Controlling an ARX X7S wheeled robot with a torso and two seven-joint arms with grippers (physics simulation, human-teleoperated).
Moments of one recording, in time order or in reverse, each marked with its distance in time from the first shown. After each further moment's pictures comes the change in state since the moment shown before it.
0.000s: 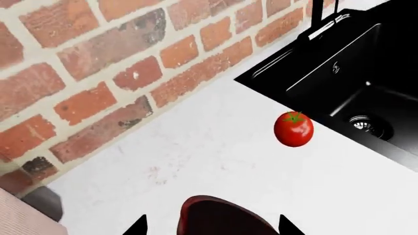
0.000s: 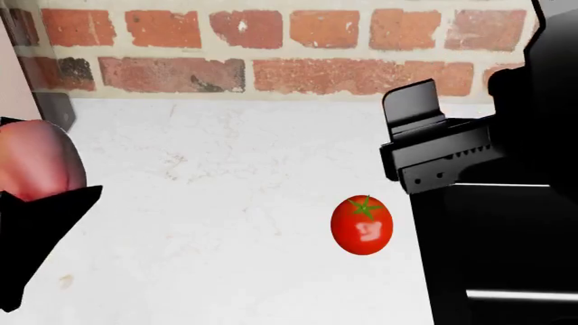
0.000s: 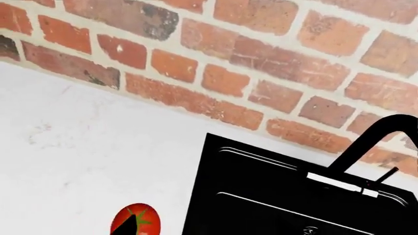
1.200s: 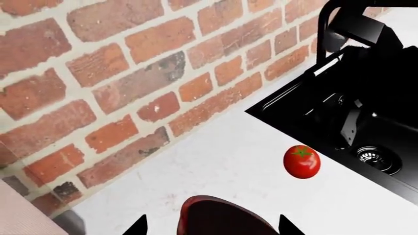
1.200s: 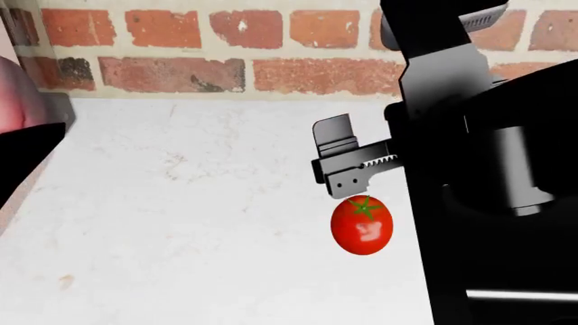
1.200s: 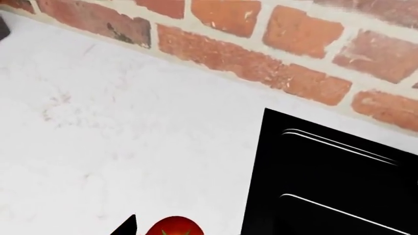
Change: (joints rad) left arm -0.087 -0.010 -0.077 -0.063 -0.033 -0.047 0.009; right arm -0.197 -0.264 -0.083 0.330 -0.357 -0.051 -0.381
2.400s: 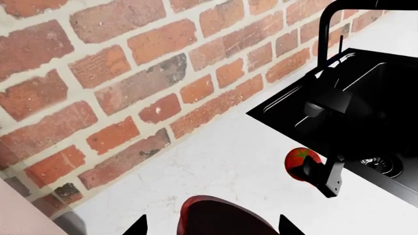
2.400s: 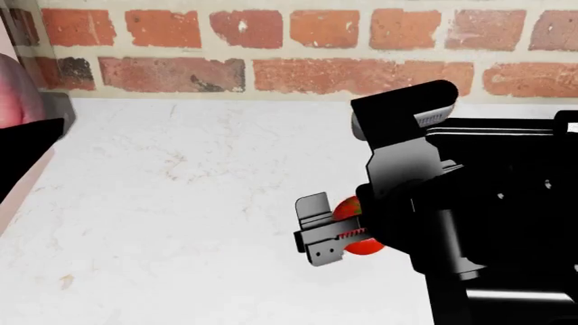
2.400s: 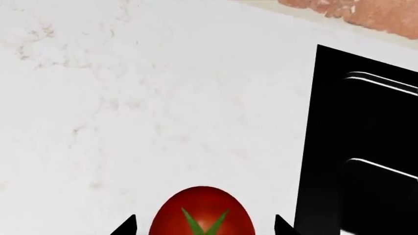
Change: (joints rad) left arm 0.022 0.001 -0.028 -0.006 0.011 -0.007 0.002; right arm -0.222 -0.042 -0.053 0.009 -0.098 -0.124 -0.074
